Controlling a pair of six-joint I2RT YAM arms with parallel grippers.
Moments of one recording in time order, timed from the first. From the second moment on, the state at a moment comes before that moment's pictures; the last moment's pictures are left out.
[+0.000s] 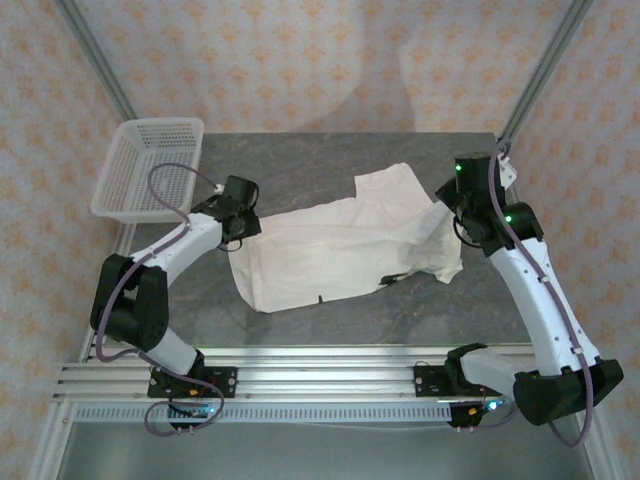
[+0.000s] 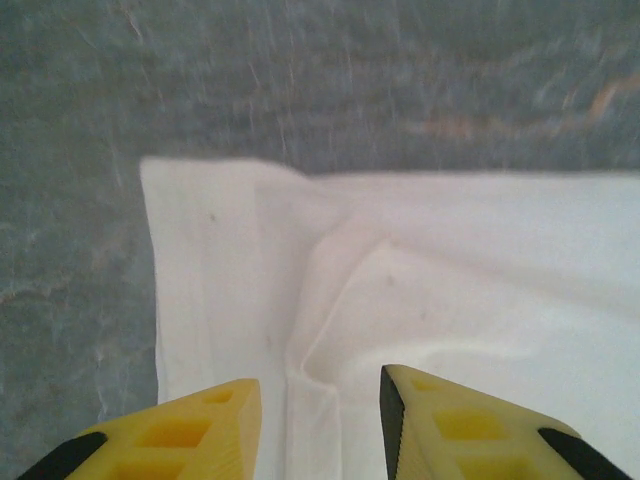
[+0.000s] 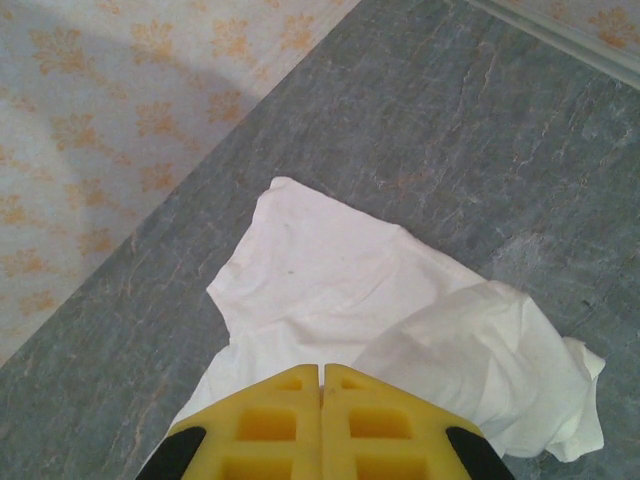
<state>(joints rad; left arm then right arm) -0.28 1.59 1.07 -0.59 -0.21 -0.55 0.25 1.14 1.33 -0.90 0.34 0.90</state>
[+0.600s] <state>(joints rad) -0.35 1.83 1.15 -0.70 -0.32 -0.49 0.25 1.17 1.33 -0.88 0.31 0.89</state>
